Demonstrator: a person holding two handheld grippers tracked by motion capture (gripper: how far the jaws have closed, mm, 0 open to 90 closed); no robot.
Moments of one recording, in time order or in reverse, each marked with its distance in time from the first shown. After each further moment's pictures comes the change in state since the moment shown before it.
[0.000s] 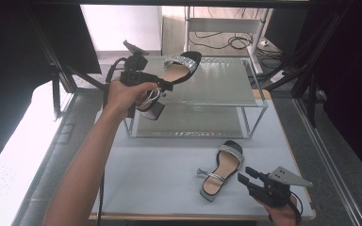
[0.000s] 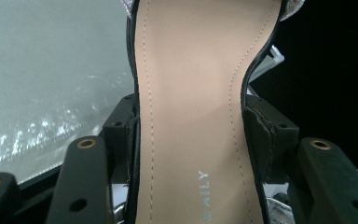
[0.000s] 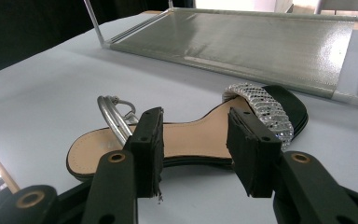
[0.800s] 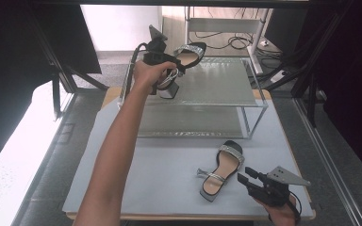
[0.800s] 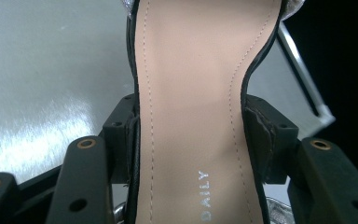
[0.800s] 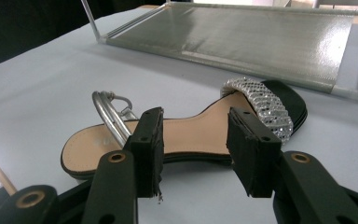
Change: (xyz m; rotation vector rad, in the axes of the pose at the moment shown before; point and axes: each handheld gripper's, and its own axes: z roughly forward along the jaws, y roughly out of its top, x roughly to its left) left arm 0.018 0.073 0.074 0.032 0.132 -0.099; right arm 0.000 -0.002 0.003 0.021 -0.010 -0.007
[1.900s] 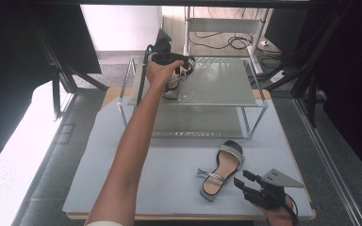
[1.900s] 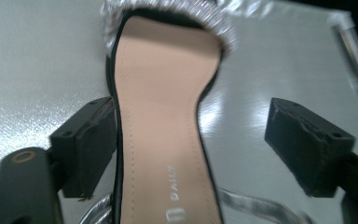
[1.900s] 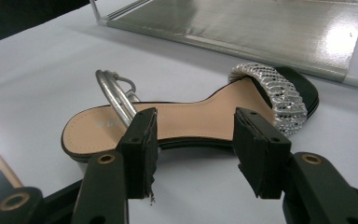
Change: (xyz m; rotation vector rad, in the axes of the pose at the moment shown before) left arm 0.005 0.015 0.028 -0.095 0.145 -0.108; right arm 0.008 -0.006 0.005 0.047 -0.001 -0.036
